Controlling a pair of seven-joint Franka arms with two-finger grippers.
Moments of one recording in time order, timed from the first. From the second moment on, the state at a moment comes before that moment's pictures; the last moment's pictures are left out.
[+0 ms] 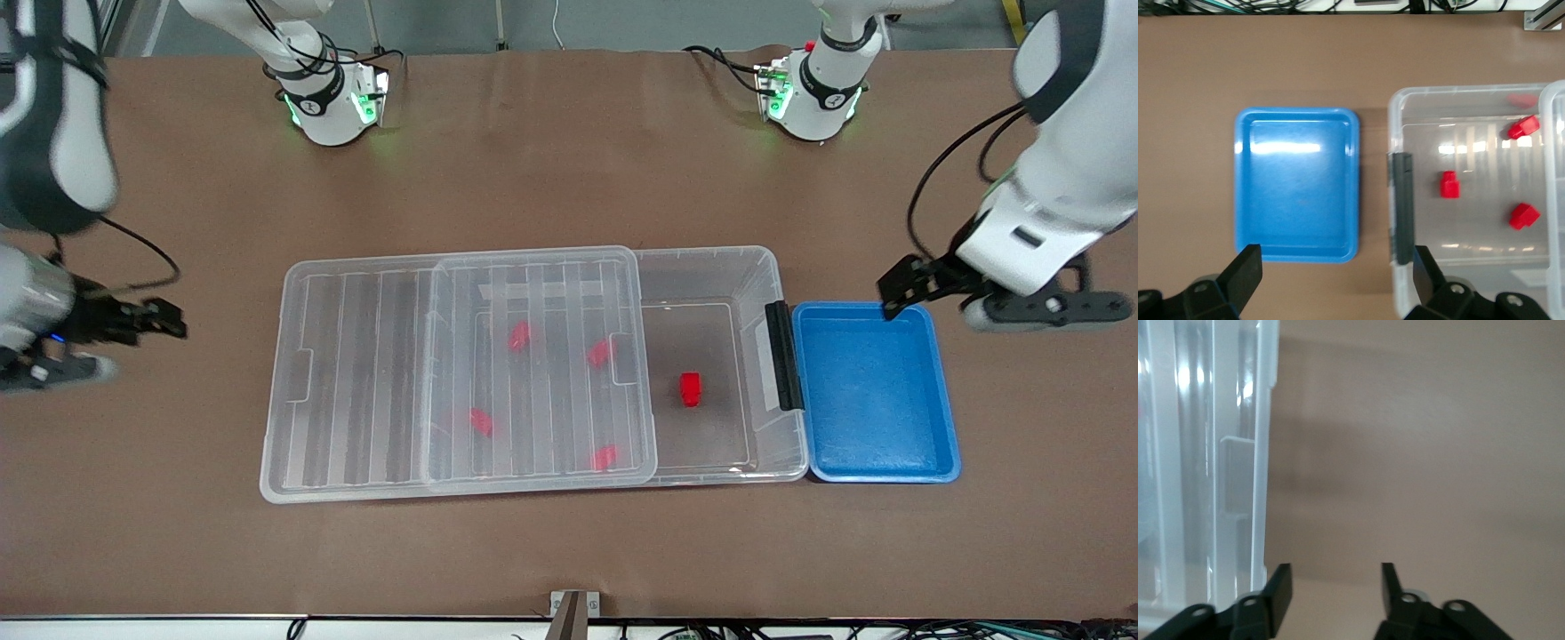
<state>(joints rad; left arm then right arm) -0.01 0.09 -0.18 -1.53 0.04 1.76 -0.16 0.08 0.36 -0.10 -1.51 0.04 1.76 -0.26</state>
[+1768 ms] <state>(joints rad) -0.03 -0.05 -0.02 -1.60 0.00 1.63 -0.08 0.19 0.51 -0.01 -1.51 0.17 1.83 -0.22</state>
